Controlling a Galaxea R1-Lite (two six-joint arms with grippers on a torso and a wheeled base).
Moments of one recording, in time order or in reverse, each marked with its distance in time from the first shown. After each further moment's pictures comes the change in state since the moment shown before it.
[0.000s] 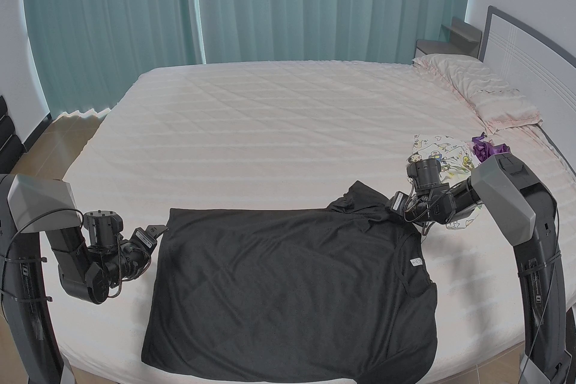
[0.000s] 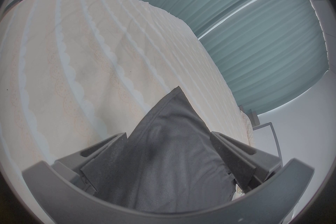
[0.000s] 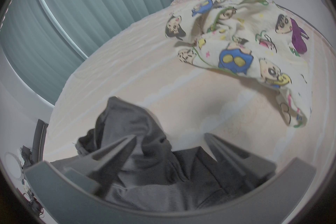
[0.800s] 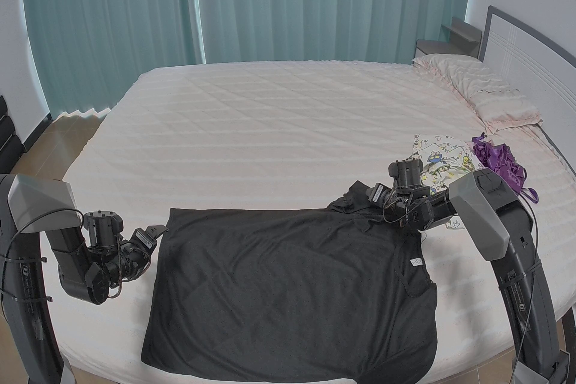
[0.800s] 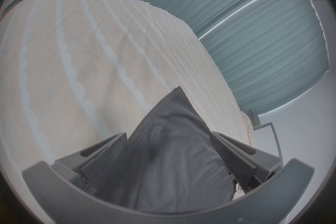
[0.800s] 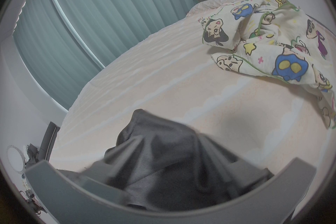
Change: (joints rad) left arm -0.001 0.000 0.003 0.000 0.004 0.000; right arm 0.051 0.150 -0.219 -0.126 0.002 0.005
